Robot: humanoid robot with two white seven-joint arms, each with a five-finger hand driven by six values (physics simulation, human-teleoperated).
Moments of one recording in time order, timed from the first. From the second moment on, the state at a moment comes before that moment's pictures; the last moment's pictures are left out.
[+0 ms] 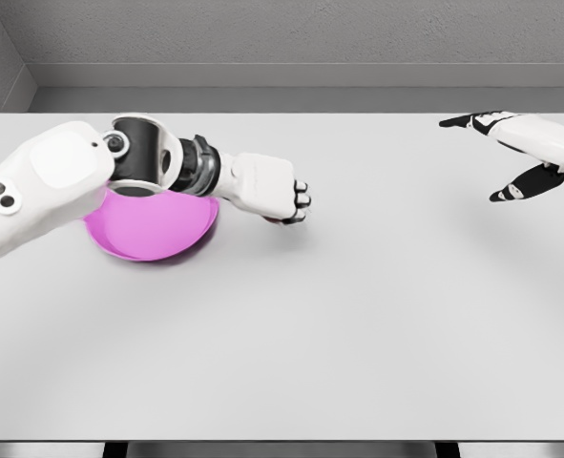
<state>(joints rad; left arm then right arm) -1.17 0.50 -1.25 -1.42 -0.79 -0.61 -0.46 -0.44 -0.86 0.26 -1.57 0.15 -0.29 0.61</state>
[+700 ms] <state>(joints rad) -1.13 0.73 -1.18 -1.44 -0.82 -0.61 -0.56 -0.44 -0.86 0.26 -1.56 0.15 -0.29 0.61</state>
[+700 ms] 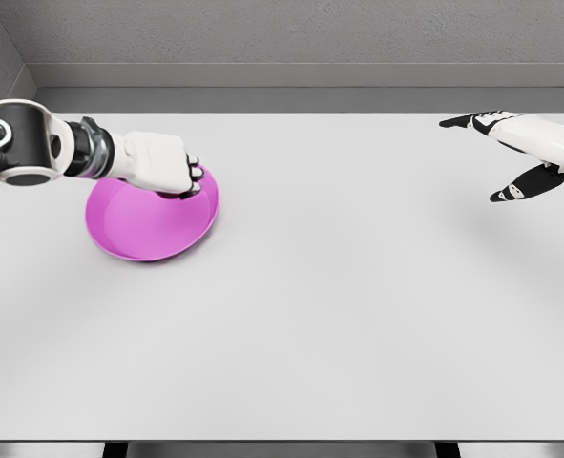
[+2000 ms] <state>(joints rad) -0.91 0.97 -0.91 -1.43 -0.25 -0.61 -0.56 -0.44 -0.86 0.26 -1.56 0.15 -0.29 0.61</state>
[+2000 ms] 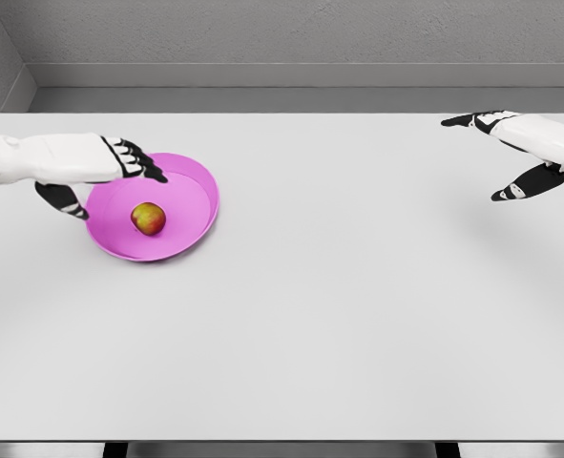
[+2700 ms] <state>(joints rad) -0.89 0.98 -0.86 -1.34 -0.24 -0.61 -0.56 -0.44 -0.86 0.26 -1.56 0.15 -0.29 0.61</state>
